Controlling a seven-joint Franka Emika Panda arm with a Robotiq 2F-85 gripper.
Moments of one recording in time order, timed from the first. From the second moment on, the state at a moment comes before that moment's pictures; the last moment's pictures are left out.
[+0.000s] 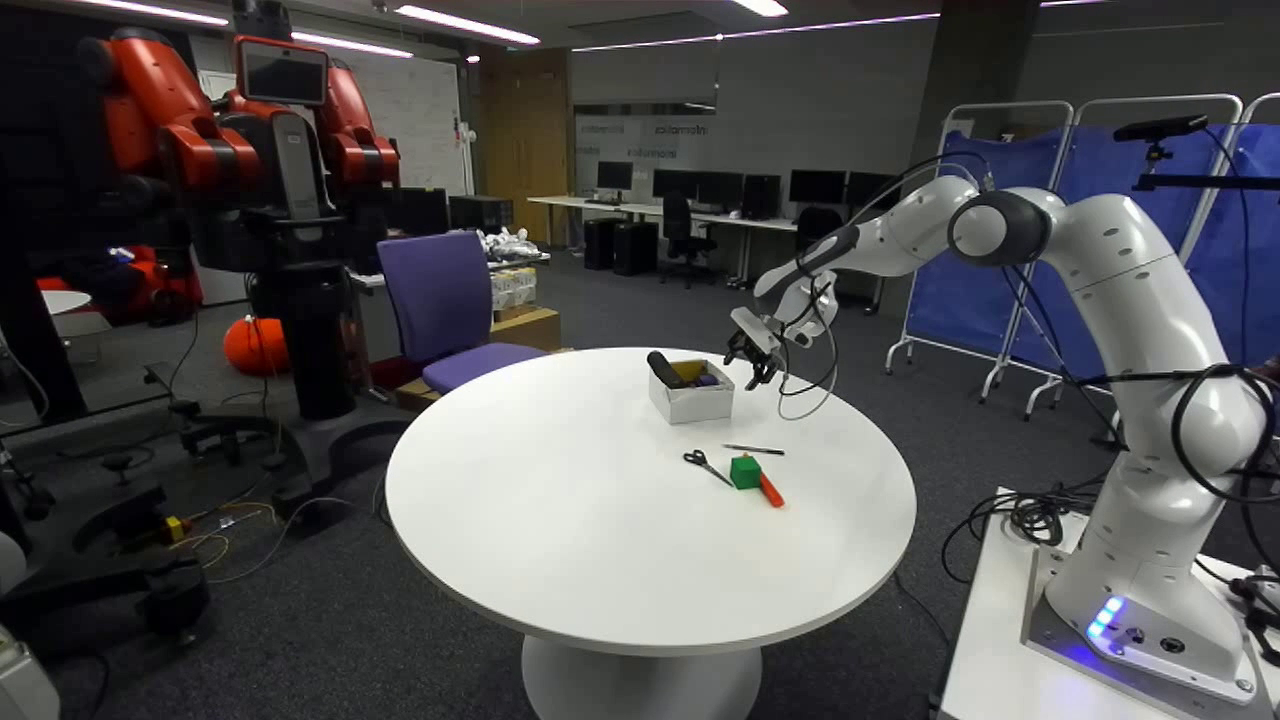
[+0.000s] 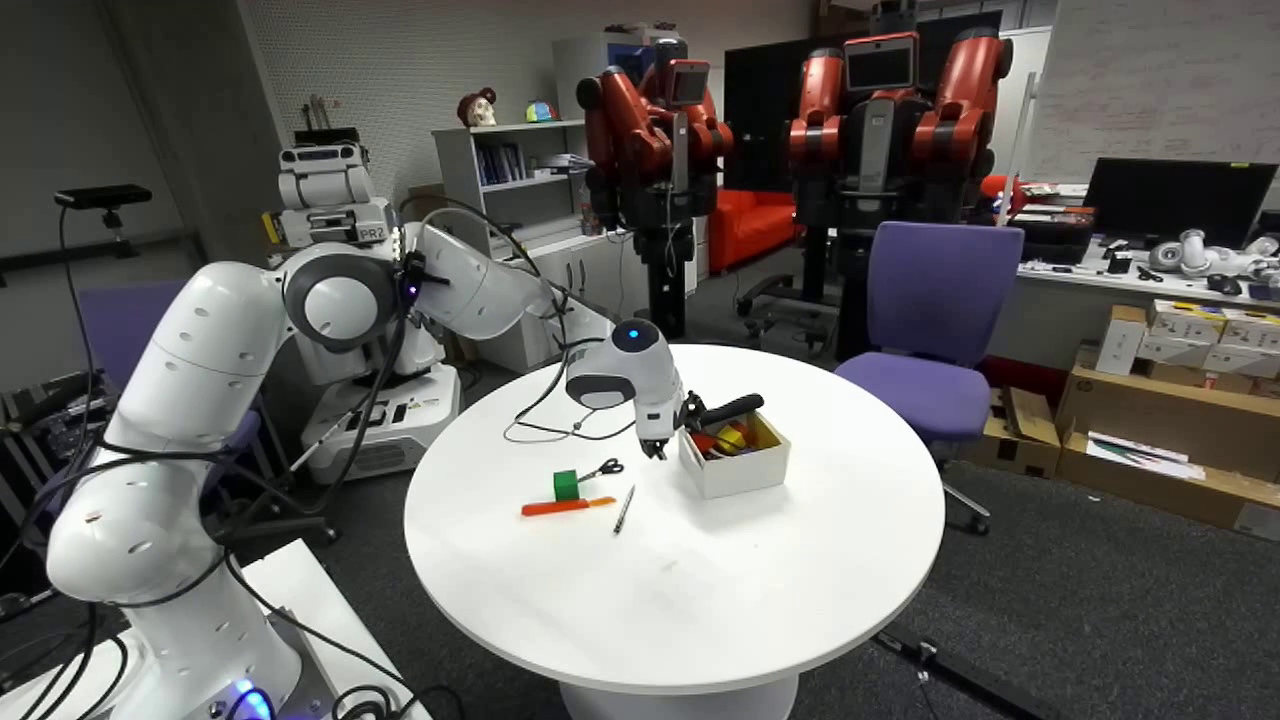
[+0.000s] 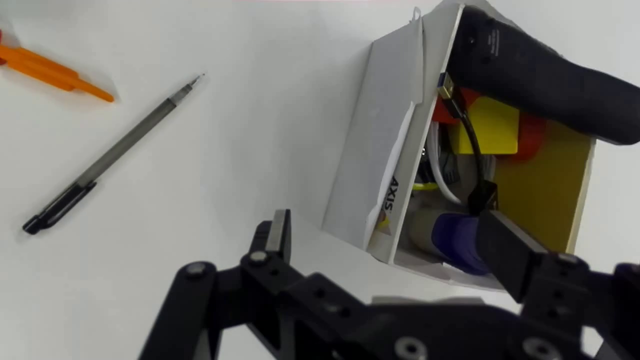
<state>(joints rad) -0.26 0.67 -0.04 -1.69 0.70 2.71 0.93</state>
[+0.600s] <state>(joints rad) -0.20 0.73 -0.15 -1.64 0.62 2.70 0.99</state>
